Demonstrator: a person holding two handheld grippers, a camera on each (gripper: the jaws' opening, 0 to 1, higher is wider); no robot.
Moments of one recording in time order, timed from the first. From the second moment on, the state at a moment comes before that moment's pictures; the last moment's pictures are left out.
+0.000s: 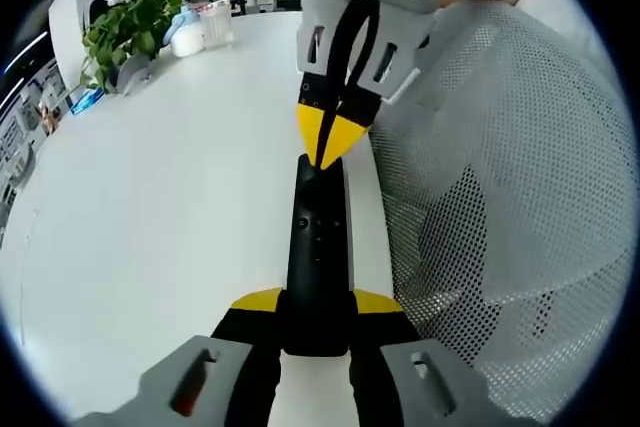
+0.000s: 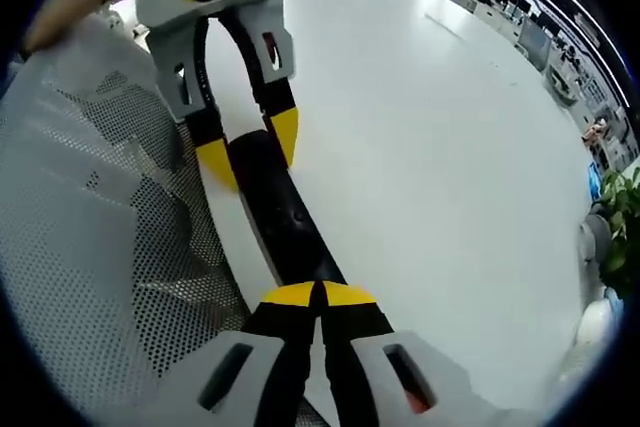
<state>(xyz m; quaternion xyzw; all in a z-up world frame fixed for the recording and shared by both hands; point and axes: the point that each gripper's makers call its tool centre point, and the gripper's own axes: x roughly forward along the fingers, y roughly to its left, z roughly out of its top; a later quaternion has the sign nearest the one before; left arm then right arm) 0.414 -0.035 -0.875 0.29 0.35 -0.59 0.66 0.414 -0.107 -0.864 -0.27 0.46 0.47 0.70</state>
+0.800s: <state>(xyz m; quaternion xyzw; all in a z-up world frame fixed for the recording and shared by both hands) 0.413 -0.037 -0.874 0.29 0.35 -0.60 0.66 0.412 -0.100 -0.867 -0.30 0.45 0.48 0.69</state>
